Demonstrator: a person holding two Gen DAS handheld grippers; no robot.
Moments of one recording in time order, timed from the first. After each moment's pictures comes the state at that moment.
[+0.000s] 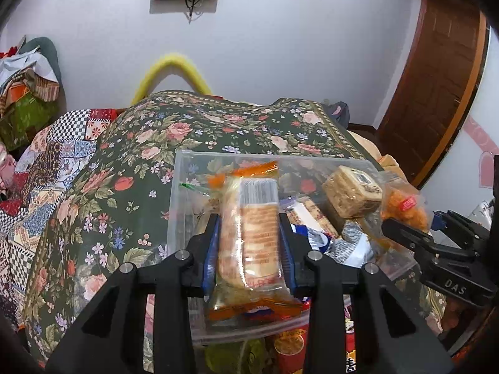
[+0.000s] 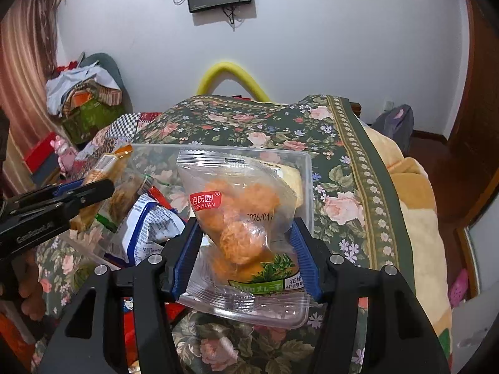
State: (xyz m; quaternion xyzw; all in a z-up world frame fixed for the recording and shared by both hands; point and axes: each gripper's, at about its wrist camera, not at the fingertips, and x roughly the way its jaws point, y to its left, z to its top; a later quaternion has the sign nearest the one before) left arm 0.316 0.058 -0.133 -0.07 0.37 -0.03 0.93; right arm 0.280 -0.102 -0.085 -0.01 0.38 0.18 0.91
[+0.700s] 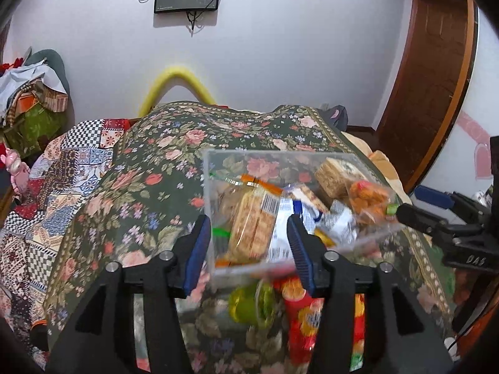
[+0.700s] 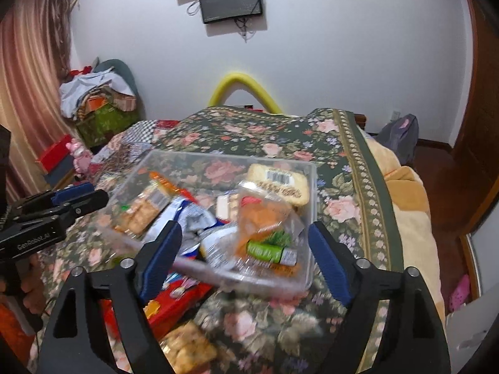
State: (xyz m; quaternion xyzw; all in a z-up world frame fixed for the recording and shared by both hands) left arm 0.247 0.069 -0.101 -0.05 0.35 -0.03 0.93; right arm 0.246 -0.108 -0.056 0.00 0.36 0.21 0.91
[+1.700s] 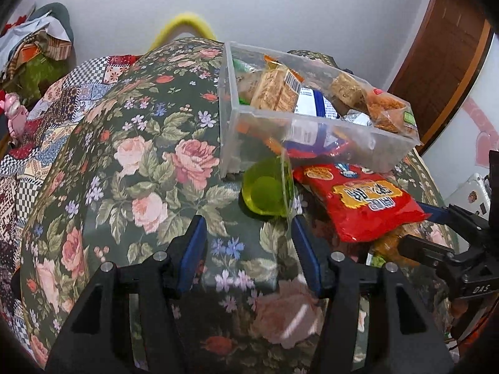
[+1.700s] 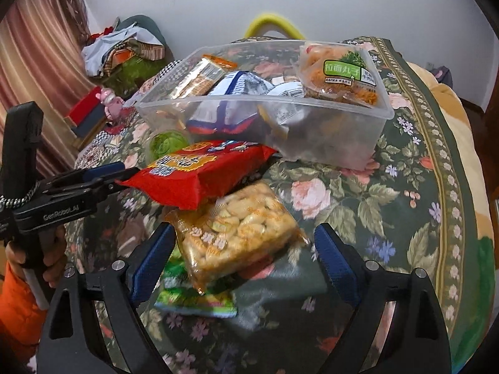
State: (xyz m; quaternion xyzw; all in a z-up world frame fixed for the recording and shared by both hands) left arm 0.199 0.080 -0.180 -0.08 0.44 -0.03 0.89; right arm 0.195 -0.089 -0.128 0.01 0.47 0.27 0.84
